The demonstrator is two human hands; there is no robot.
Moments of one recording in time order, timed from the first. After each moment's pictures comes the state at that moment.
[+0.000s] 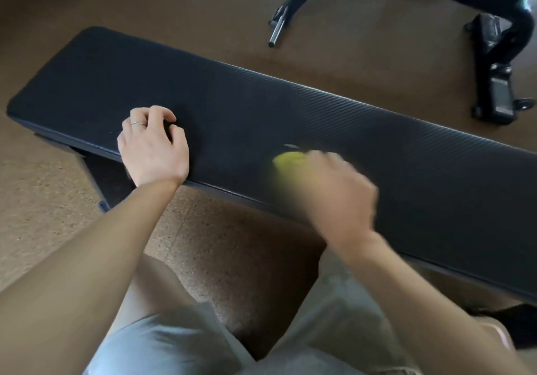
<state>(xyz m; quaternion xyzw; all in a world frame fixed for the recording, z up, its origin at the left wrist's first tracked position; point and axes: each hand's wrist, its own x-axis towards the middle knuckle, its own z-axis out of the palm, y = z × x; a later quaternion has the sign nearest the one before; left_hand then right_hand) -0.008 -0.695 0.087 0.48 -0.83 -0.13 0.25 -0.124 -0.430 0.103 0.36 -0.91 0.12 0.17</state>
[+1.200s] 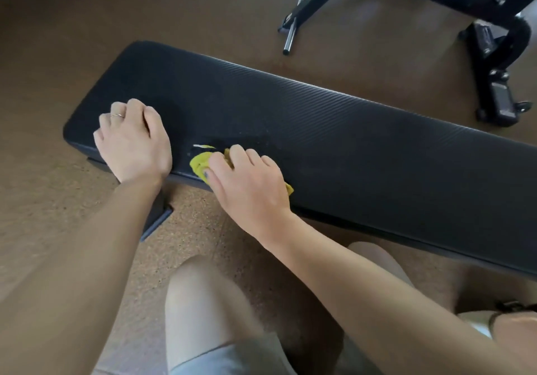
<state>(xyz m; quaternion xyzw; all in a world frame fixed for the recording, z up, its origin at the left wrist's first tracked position) 0.047 -0.850 0.089 0.50 -0.82 -0.12 0.26 -0.007 -0.668 0.088 0.47 -0.83 0.16 0.26</state>
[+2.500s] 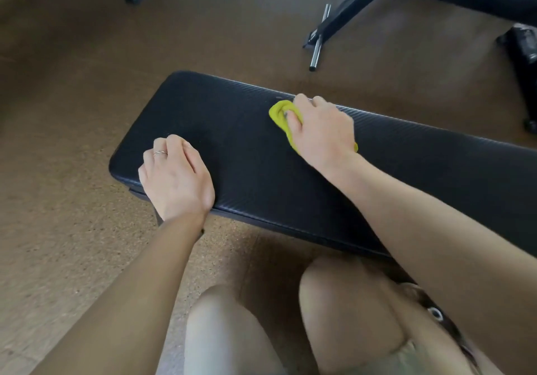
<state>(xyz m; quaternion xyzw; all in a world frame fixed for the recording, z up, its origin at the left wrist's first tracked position) 0.047 -0.853 0.086 0.51 -0.81 -0.13 0.25 -0.146 -0.725 0.104 0.39 -0.90 0.11 0.15</state>
